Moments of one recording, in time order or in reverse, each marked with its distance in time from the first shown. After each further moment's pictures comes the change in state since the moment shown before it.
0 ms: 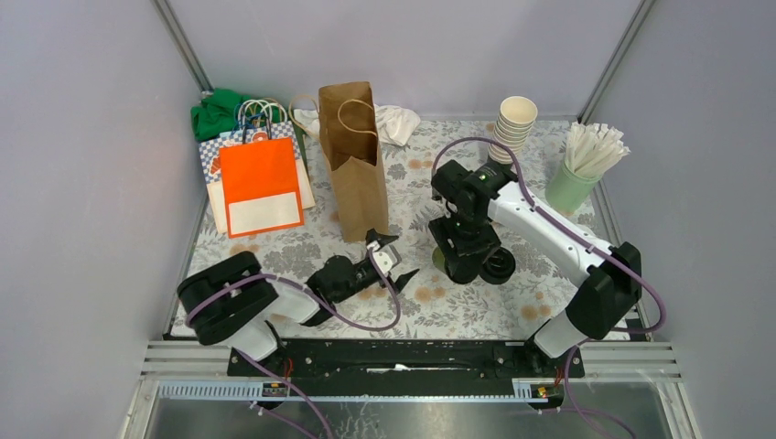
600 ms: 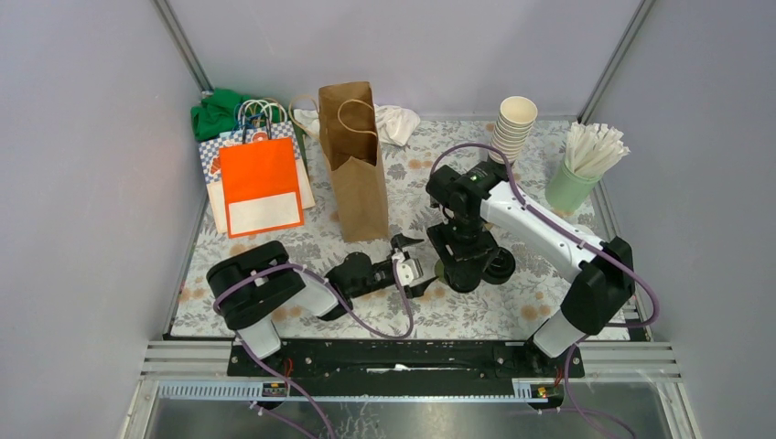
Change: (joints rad) left arm -0.042 0.195 0.124 0.107 0.155 0.191; right arm 0.027 0.016 -0.005 -0.067 -0.046 0.045
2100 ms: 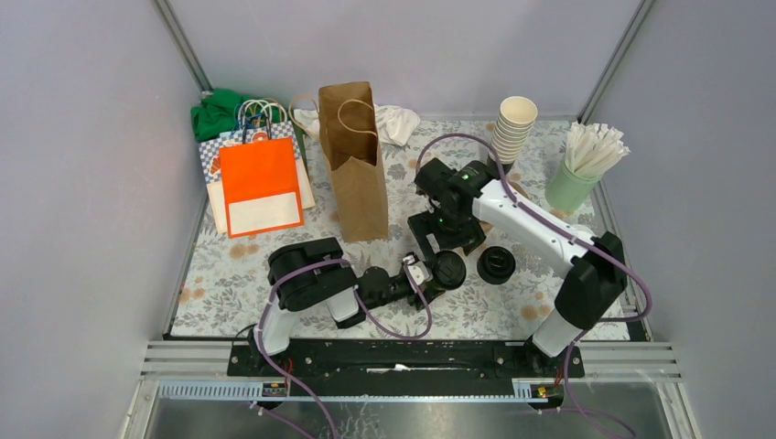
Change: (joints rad) left arm -0.082 0.352 0.066 0.201 -0.085 -0.274; right arm 0.024 0.076 0.041 0.147 0.018 0.011
